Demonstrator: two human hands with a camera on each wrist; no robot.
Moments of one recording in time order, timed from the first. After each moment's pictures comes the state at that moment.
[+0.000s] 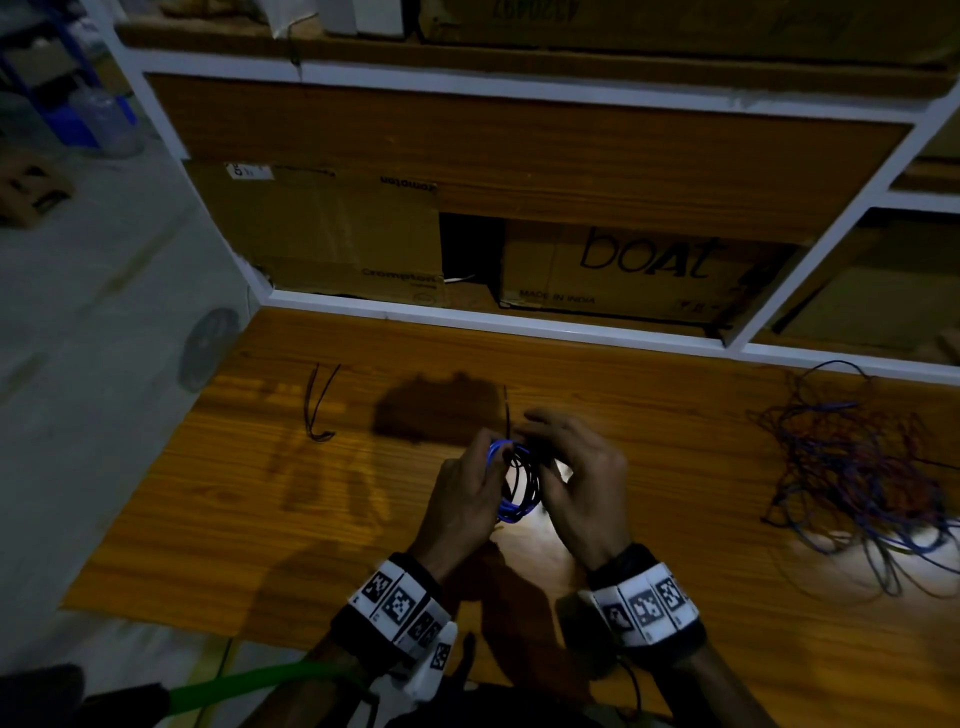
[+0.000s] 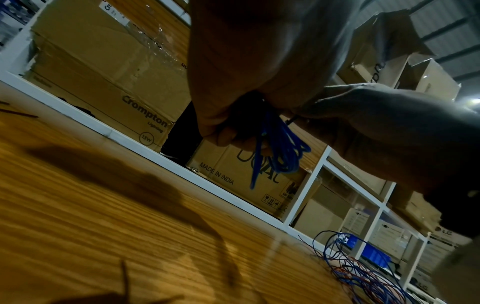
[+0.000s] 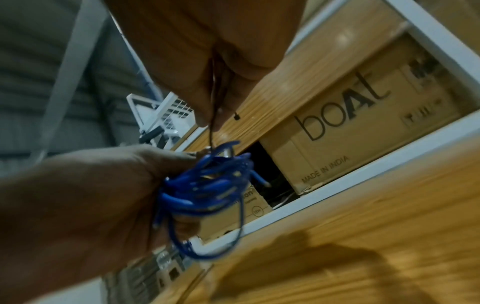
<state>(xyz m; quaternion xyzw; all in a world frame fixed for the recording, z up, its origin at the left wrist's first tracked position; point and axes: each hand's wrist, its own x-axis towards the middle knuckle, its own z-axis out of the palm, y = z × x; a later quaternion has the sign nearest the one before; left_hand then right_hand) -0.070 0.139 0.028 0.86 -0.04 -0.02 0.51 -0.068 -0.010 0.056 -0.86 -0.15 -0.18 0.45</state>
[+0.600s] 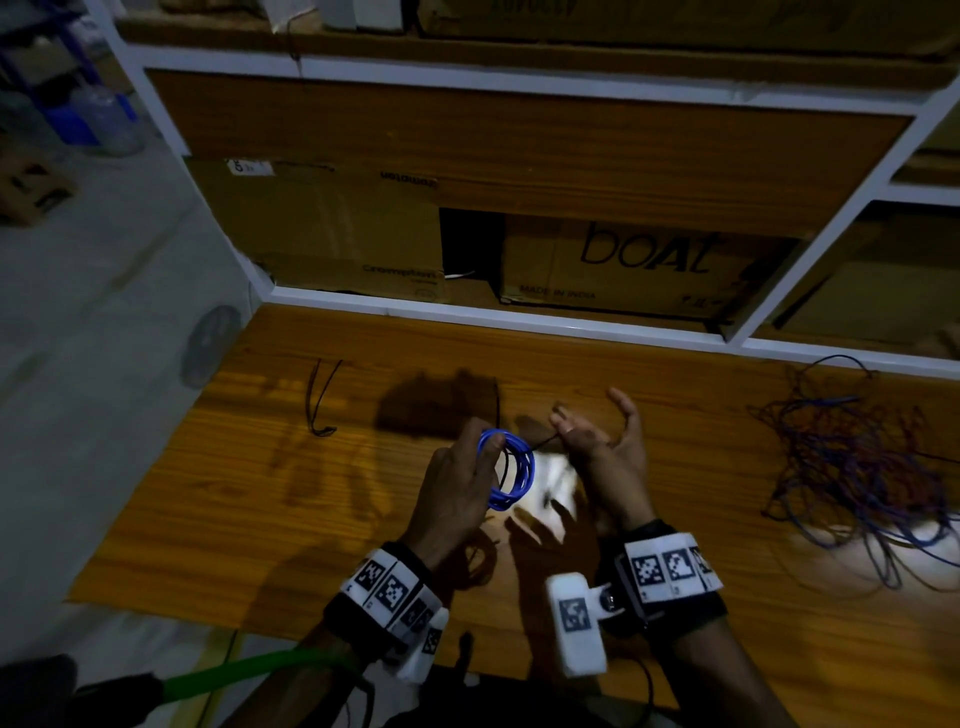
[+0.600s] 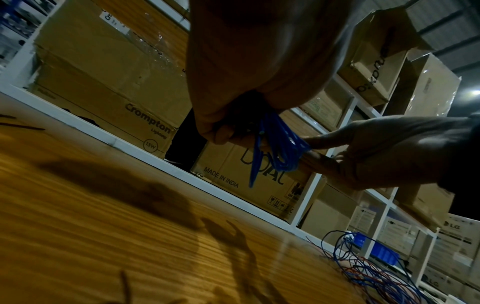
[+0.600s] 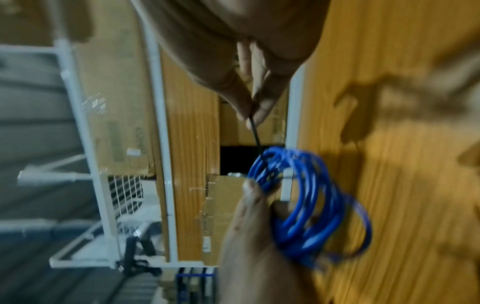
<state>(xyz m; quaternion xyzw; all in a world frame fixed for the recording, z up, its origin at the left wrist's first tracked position) -0.067 0.149 0.028 0.88 -0.03 0.00 0.47 -0.055 -0.025 0.065 -0.55 0.20 0.01 0.81</state>
